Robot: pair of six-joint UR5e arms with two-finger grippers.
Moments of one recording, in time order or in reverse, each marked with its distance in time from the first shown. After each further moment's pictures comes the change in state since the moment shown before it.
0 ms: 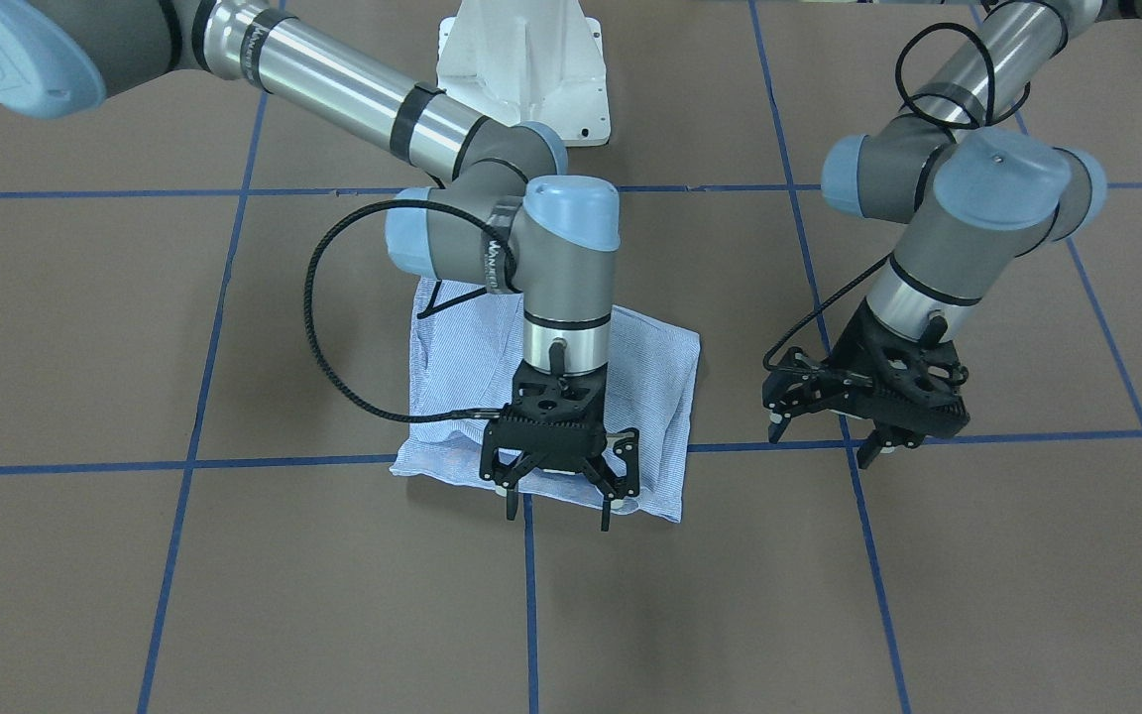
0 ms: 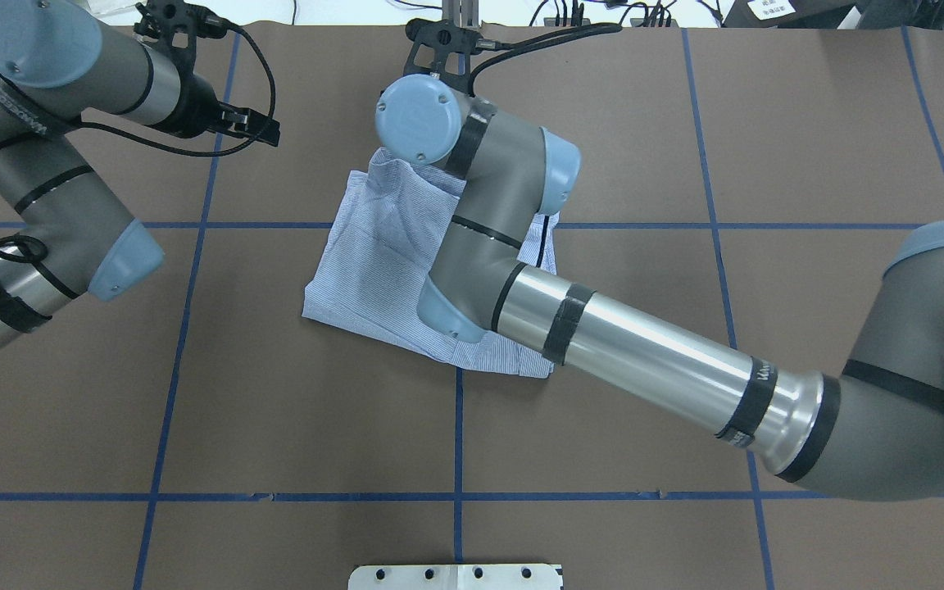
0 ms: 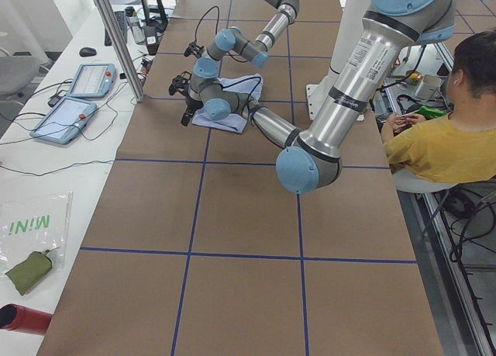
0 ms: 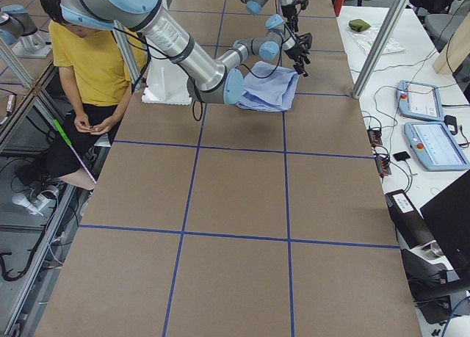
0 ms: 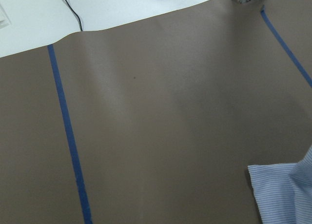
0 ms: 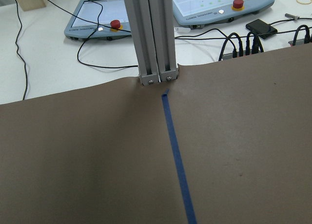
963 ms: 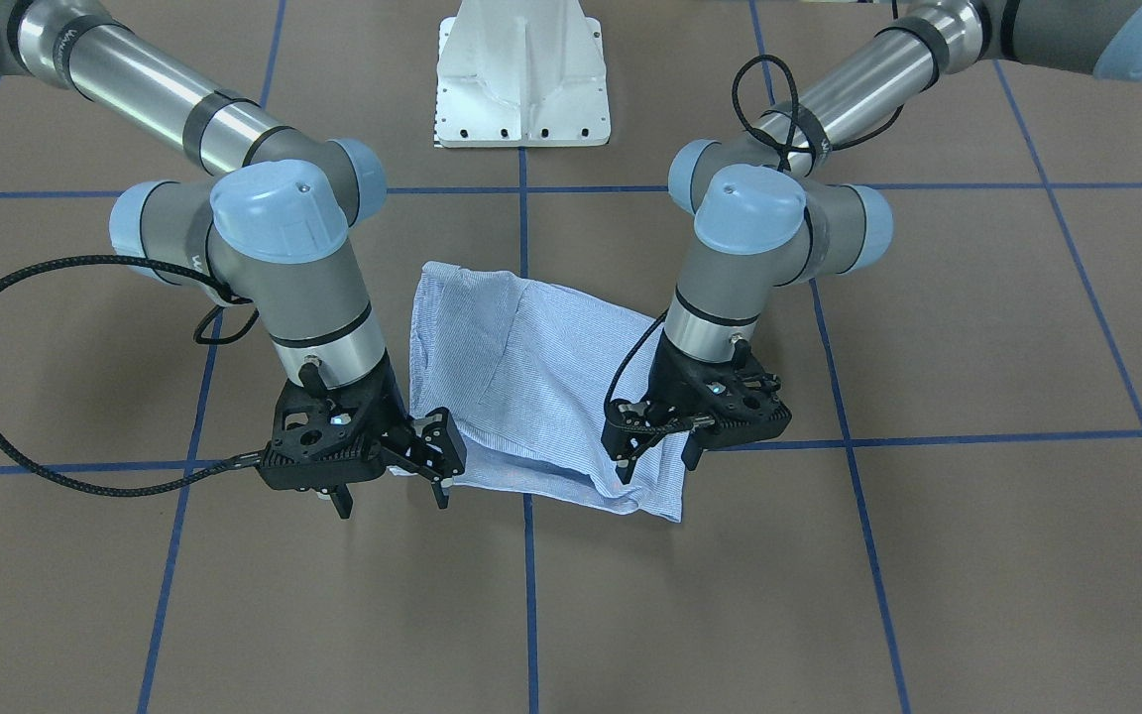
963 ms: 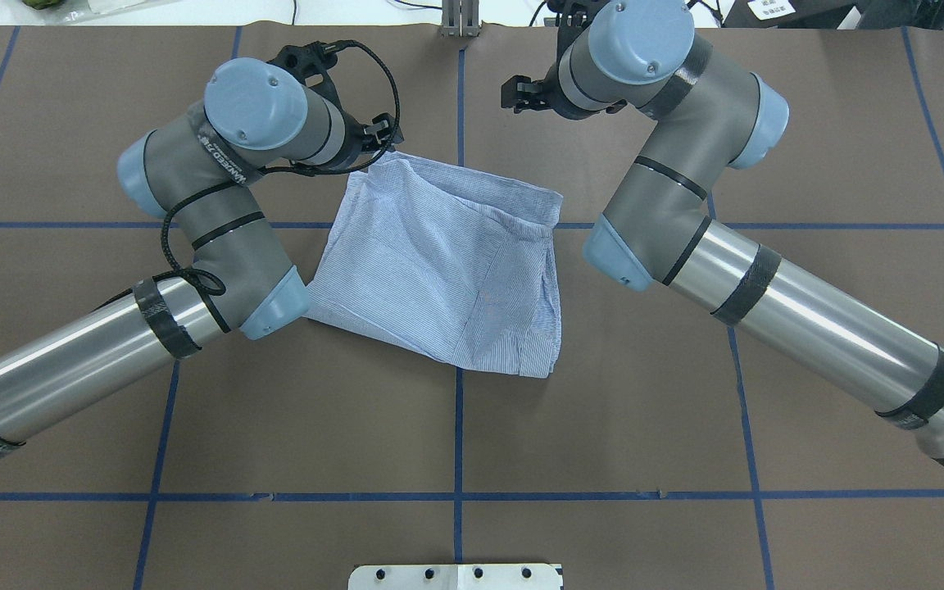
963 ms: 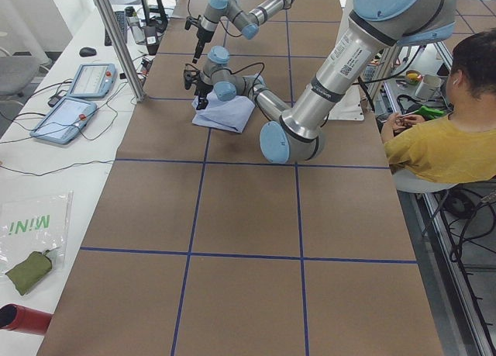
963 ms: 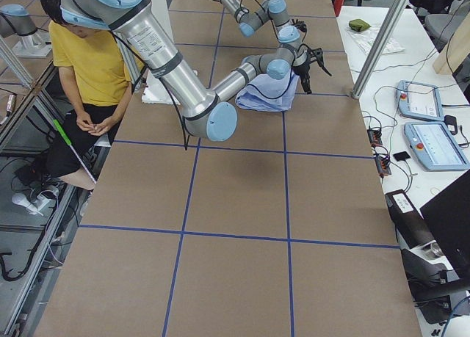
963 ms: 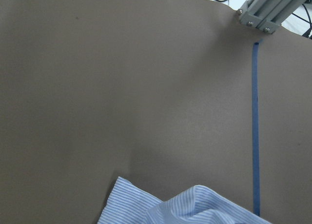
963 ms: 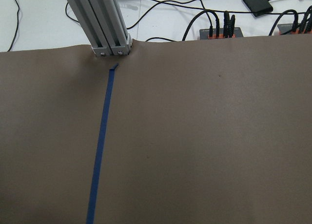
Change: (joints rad) left arm 0.173 -0.235 0.204 0.020 0.248 -0.631; right arm 0.160 -0.284 0.313 0.002 0.352 -0.242
